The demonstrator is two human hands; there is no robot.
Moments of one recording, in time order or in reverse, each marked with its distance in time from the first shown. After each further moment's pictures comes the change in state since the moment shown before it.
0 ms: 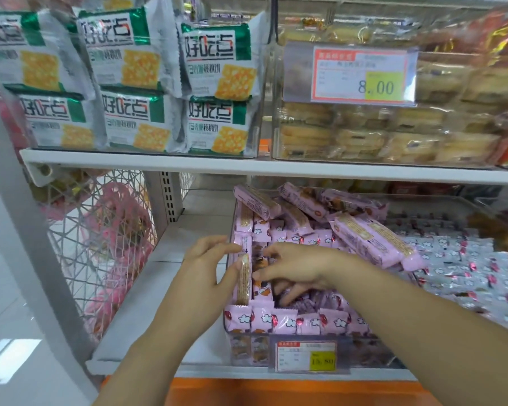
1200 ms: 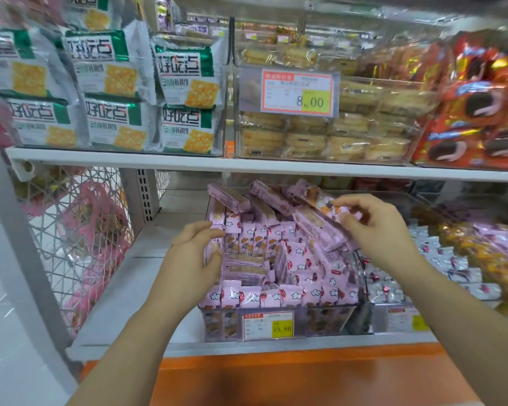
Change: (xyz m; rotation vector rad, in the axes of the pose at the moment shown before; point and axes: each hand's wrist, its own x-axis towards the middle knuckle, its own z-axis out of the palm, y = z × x) left_hand -0.002 0.020 0.006 0.032 -0.015 0.010; right_hand -0.114 0.062 -0.063 -0.225 1.067 -0.489
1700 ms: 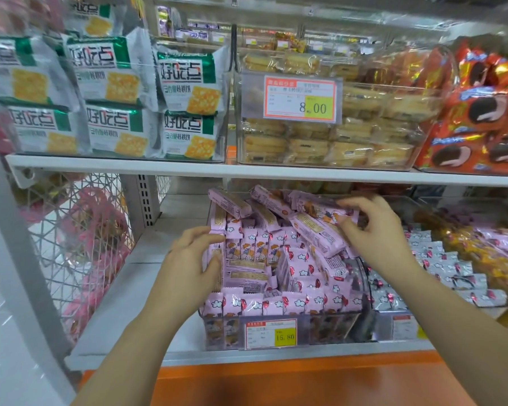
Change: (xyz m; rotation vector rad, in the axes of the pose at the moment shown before) left_hand 0.003 -0.006 0.000 0.021 0.016 0.006; right_hand 0.010 0.010 0.011 -0.174 0.052 -0.002
